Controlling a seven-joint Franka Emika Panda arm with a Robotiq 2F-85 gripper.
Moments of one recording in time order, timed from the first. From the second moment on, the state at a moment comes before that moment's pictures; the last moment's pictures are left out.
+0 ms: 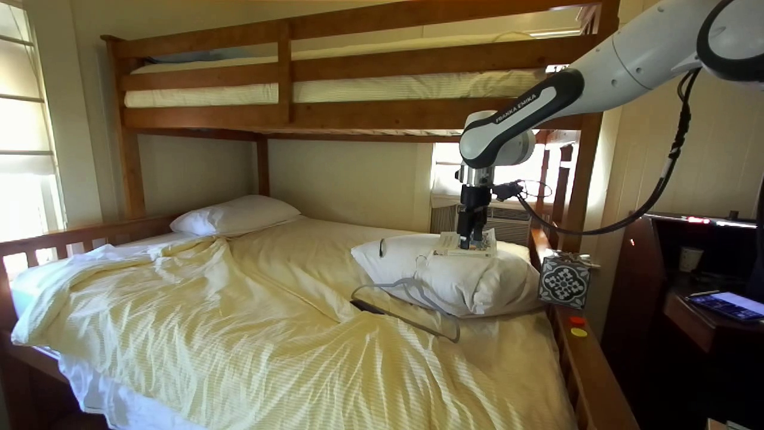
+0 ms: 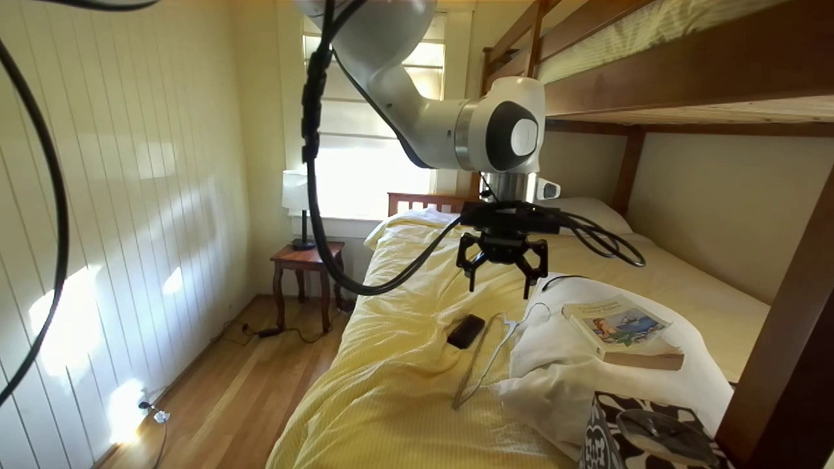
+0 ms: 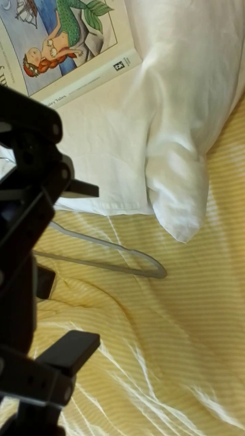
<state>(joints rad) -0.11 0.23 -0.16 -1.84 -0.03 2.12 -0.40</state>
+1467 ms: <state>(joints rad) -0.06 0.70 -0.06 -1.35 -0.03 2.38 -0.15</state>
